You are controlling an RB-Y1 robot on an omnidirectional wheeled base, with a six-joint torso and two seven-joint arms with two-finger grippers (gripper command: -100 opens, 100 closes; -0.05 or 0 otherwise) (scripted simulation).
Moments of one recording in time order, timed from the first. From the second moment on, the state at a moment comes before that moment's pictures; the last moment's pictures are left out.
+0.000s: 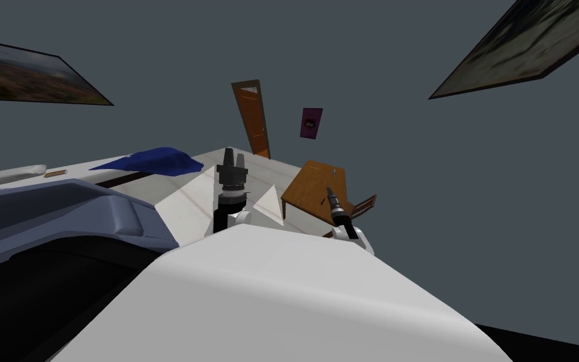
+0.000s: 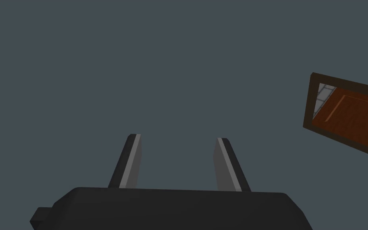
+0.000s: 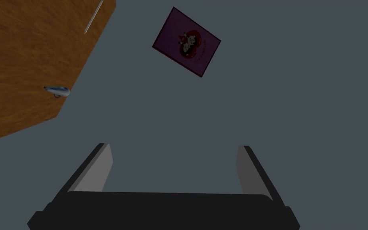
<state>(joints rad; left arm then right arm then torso) 0.46 0.04 -0.06 -2.37 0.00 -0.51 -0.05 0.29 -0.30 0.10 -1.79 -0.01 -0.15 0.28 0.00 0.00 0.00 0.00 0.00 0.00</state>
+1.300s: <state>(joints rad) 0.46 0.04 -0.06 -2.37 0.00 -0.51 -0.05 0.17 -0.44 0.17 -1.48 0.03 0.08 0.34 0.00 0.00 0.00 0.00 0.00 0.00</state>
